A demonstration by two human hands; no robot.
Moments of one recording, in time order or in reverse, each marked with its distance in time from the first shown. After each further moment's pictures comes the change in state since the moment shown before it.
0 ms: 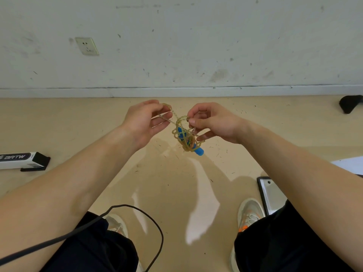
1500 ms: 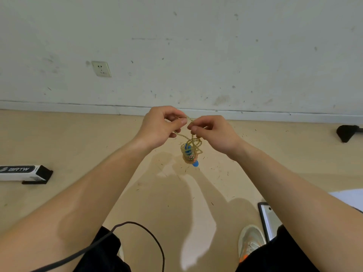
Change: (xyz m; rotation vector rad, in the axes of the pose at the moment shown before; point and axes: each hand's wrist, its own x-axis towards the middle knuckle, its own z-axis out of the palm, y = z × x) left_hand 0.004 0.033 0.013 0.642 -0.113 0.496; right_hand 0.013 -0.029 0.004 -0.282 0.292 -0.206
